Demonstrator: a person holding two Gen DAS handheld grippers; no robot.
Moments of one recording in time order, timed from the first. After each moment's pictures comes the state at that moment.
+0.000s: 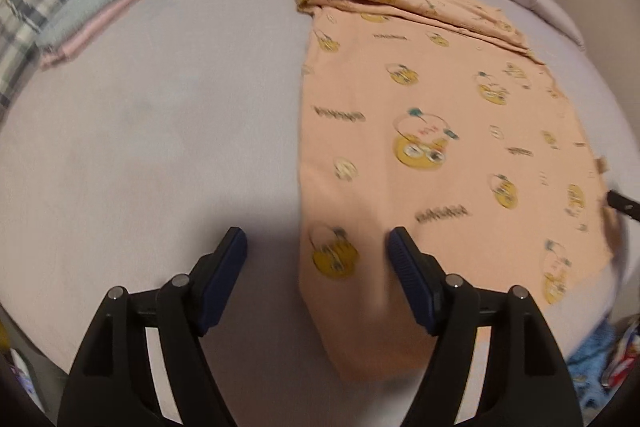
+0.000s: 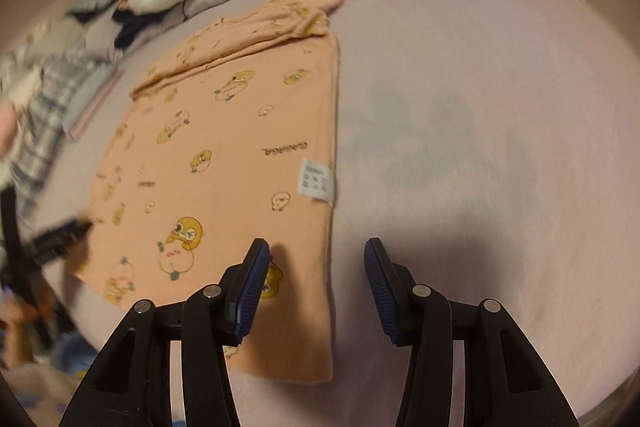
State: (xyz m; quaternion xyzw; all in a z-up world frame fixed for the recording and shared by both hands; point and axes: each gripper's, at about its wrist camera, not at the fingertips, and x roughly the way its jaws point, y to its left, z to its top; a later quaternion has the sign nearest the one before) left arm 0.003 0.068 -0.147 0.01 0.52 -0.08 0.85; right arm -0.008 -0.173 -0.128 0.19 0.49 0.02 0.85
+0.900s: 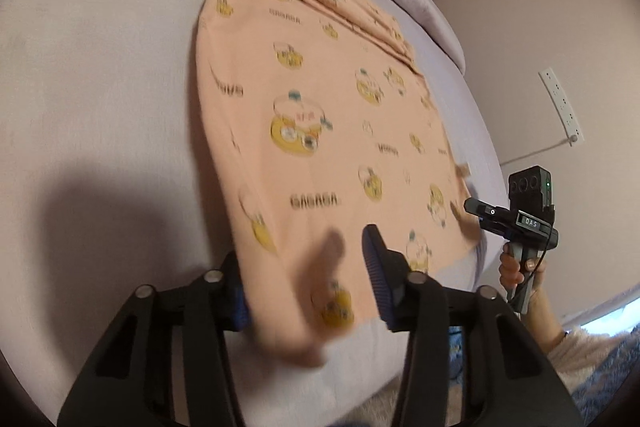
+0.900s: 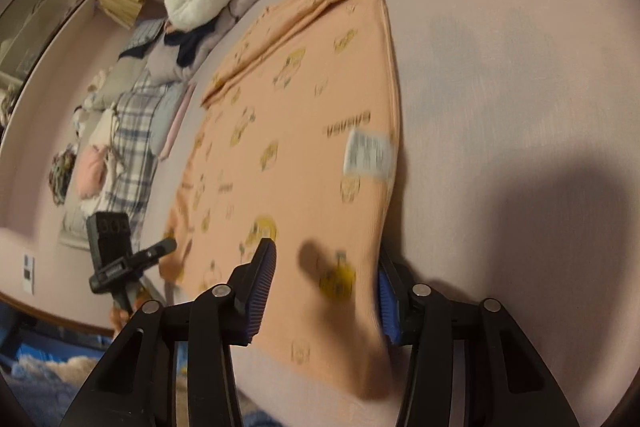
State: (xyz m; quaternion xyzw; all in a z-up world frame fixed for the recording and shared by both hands) left arm 0.015 0.066 -0.155 -0.19 0.55 -0.31 0.76; right arm -0.011 -0.175 -0.151 0.34 0.49 0.18 0.78
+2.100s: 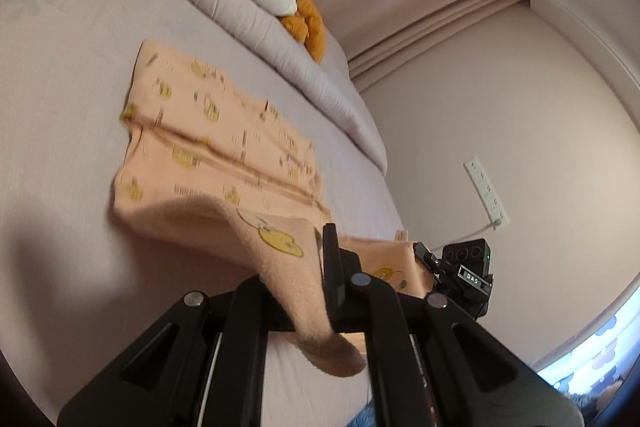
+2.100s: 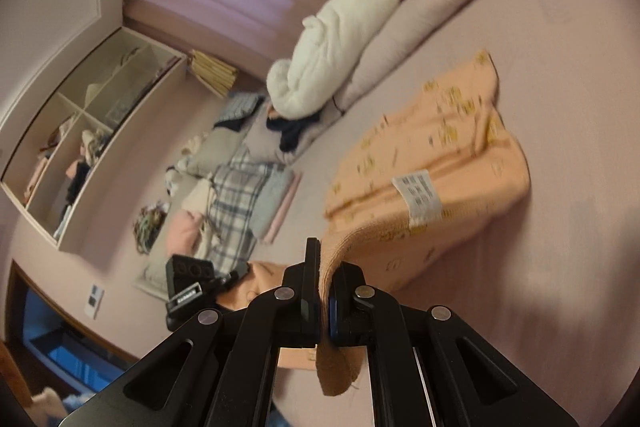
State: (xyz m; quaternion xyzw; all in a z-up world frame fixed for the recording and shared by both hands) left arm 0.089 0.079 -0.071 -0.33 0.39 -0.36 0.78; right arm 0.046 -0.182 -0.068 0.42 0.29 0.26 0.82
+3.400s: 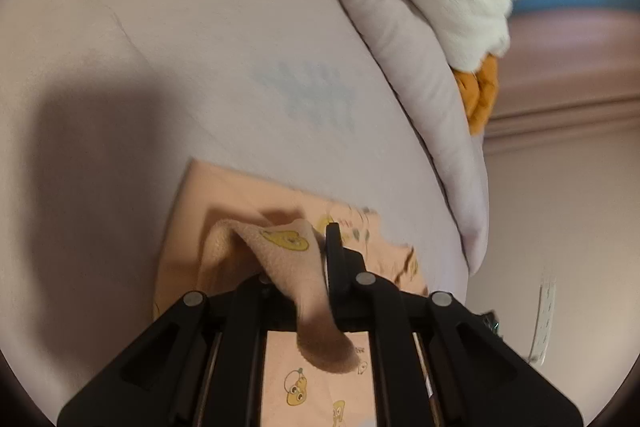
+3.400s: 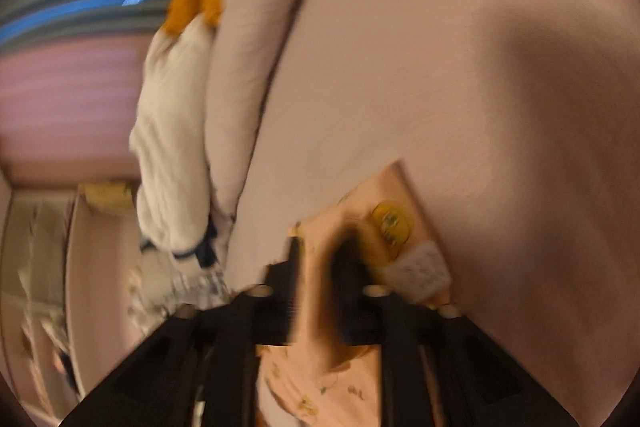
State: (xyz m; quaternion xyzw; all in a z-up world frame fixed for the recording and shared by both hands) left arm 0.348 0.101 -0.154 -0.41 0.52 -0.14 0.74; right arm 0.263 -0.278 -0.165 0.62 0.38 0.08 0.68
